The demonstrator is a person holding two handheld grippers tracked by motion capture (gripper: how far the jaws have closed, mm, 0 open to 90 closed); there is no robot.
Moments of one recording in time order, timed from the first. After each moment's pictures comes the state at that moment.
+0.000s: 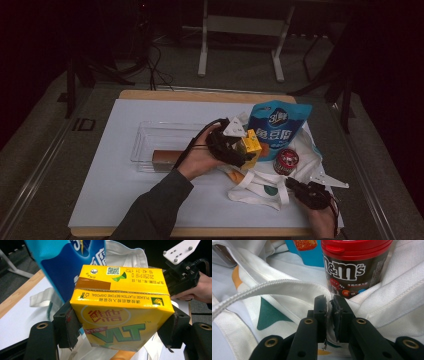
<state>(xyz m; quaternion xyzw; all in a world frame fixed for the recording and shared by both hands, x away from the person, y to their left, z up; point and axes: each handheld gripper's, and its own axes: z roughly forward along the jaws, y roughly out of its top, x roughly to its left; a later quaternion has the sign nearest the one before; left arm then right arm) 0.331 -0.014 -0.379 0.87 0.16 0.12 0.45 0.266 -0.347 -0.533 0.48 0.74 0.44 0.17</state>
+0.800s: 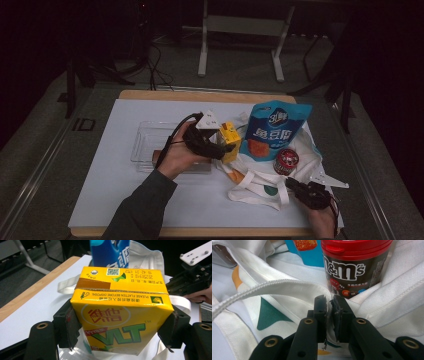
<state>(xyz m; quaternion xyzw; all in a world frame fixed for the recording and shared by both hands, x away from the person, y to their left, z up) 0.336 0.036 -0.377 0.85 0.22 0.14 0.47 0.266 -0.347 -0.534 0.48 0.74 0.44 0.17</state>
